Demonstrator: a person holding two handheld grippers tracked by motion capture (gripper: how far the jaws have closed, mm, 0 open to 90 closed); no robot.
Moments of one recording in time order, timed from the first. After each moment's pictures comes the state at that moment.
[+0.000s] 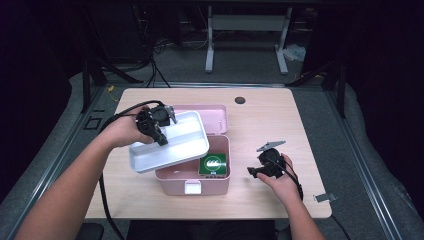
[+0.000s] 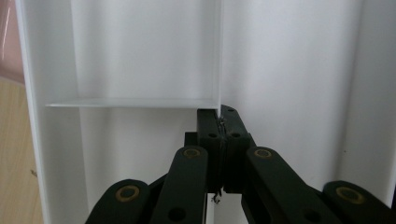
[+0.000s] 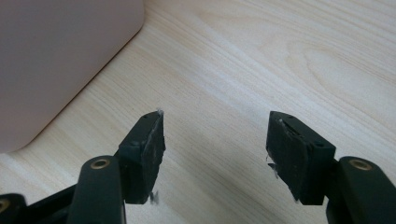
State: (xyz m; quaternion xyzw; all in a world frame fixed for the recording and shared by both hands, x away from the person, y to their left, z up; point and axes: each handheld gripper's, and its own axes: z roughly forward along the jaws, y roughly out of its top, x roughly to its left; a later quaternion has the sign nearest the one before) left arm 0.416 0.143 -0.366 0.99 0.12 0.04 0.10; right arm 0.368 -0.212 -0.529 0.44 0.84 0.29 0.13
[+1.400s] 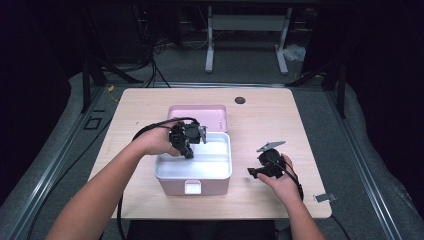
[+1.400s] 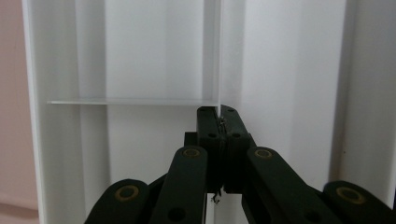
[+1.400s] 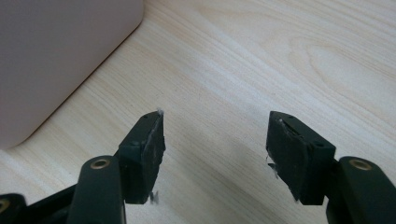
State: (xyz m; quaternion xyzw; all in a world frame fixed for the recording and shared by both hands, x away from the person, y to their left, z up) left arm 0.409 0.075 -0.411 1.00 0.01 0.01 0.08; right arm 0.369 -0.213 -0.532 0.44 0.84 0.29 0.12
